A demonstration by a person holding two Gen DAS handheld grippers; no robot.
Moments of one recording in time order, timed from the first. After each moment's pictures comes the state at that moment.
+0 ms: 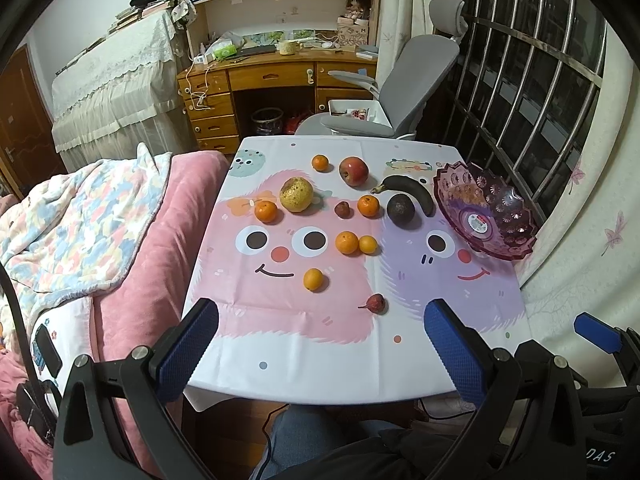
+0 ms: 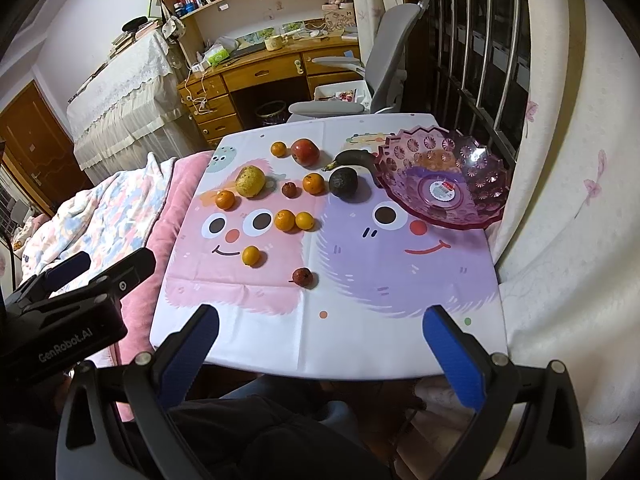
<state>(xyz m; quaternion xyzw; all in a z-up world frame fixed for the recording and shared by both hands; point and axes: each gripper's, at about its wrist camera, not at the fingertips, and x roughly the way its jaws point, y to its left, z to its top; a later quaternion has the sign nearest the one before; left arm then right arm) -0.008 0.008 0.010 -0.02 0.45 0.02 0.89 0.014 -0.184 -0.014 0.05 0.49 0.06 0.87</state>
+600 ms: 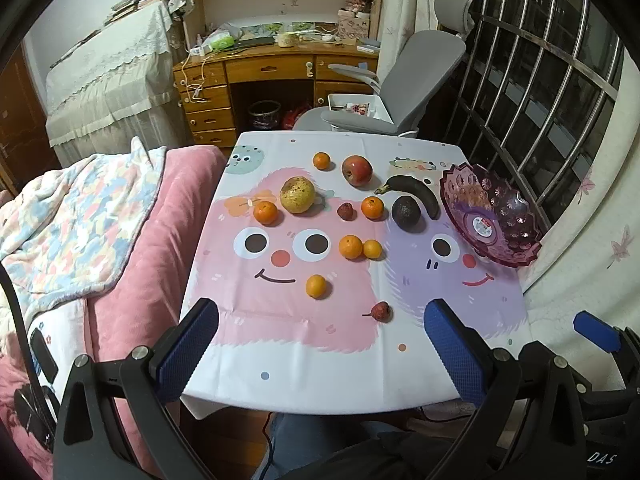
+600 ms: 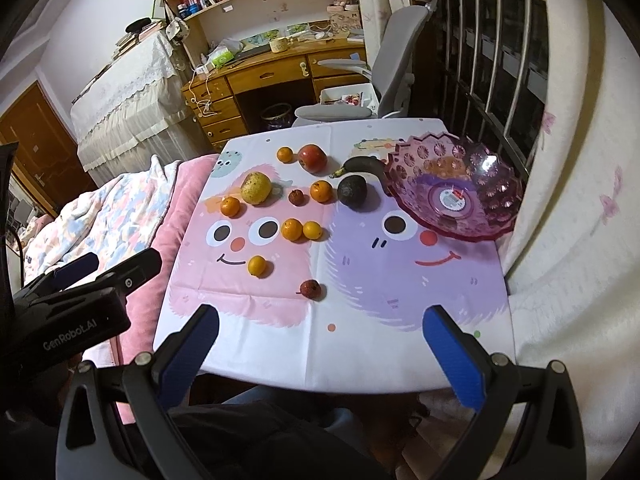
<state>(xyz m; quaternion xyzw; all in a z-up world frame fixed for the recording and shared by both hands) 0.021 0.025 0.002 -0.03 0.47 0.02 0.88 0.024 -0.158 -0.012 0.04 0.49 0.07 0.87</state>
